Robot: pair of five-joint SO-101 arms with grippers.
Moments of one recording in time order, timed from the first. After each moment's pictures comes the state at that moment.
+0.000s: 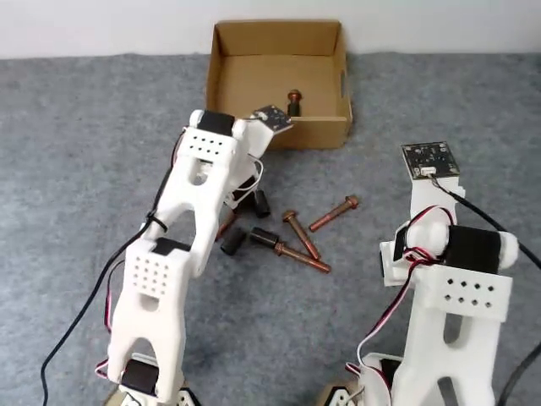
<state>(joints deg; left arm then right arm) 12.5 49.4 -41.9 98.8 -19.0 7.2 -41.1 25.1 99.7 13.7</state>
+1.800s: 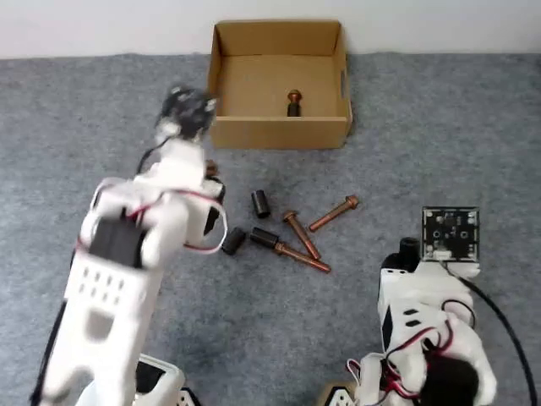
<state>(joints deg) 14.1 -41.2 27.5 70.0 7.0 7.4 -87.3 52.8 83.5 7.4</state>
